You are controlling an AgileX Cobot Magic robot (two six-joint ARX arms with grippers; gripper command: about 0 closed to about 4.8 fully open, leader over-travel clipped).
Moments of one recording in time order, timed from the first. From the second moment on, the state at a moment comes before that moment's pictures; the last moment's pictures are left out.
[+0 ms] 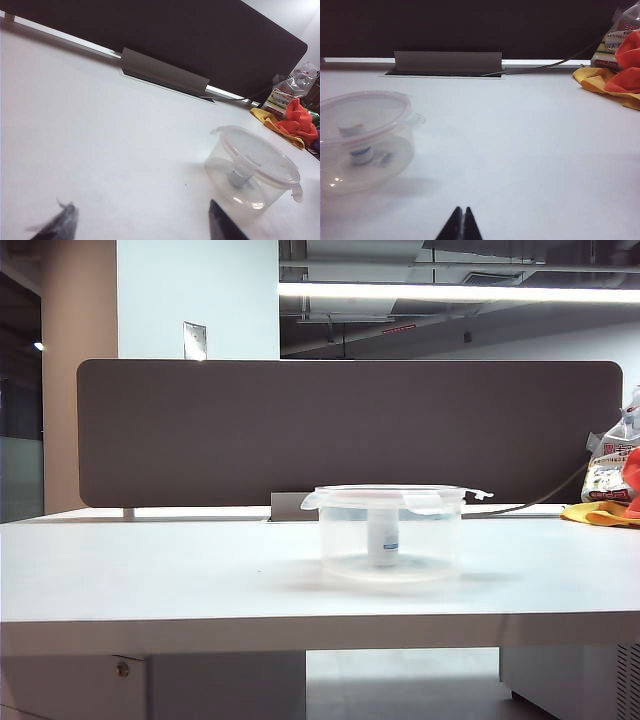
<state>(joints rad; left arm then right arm) 0.05 0.00 0.01 0.00 0.37 -0.44 0.07 0.00 0.01 -0.04 -0.07 0.06</state>
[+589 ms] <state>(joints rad) 0.05 0.00 0.01 0.03 0.40 -0.45 0.07 0.00 0.01 0.01 -0.11 0.15</state>
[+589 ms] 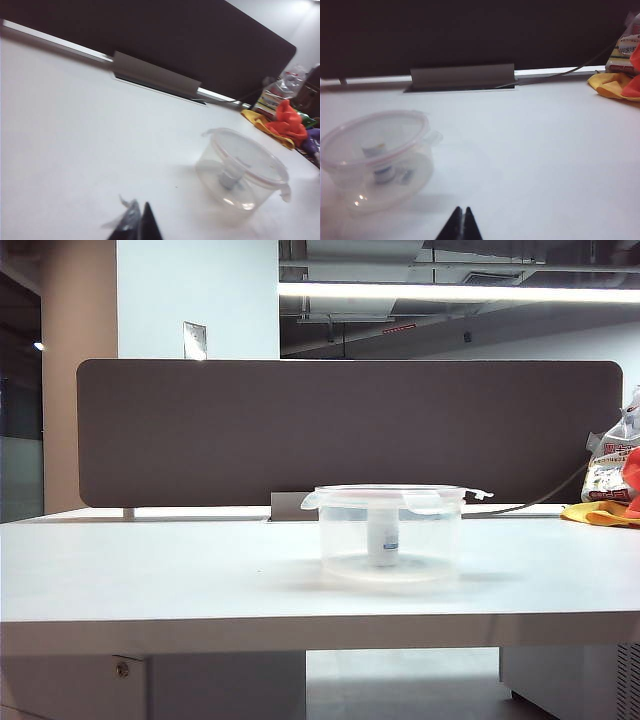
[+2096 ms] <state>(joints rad) 0.05 0.42 0.48 -0.08 0.56 -0.37 0.07 0.59 0.62 -0.14 -0.15 0.19</state>
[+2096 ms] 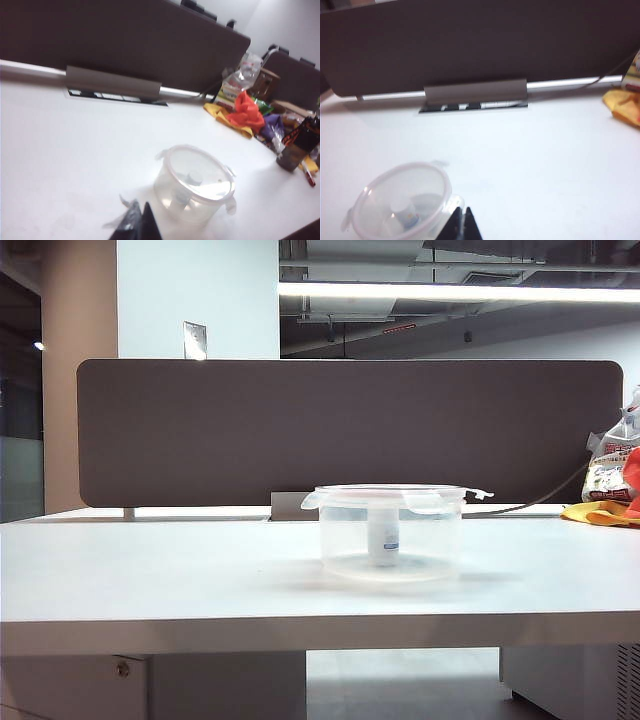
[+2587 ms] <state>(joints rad) -0.11 0.79 0.72 -0.12 0.53 -0.25 0.07 0.95 0.88 -0.27 -0.16 0.18</state>
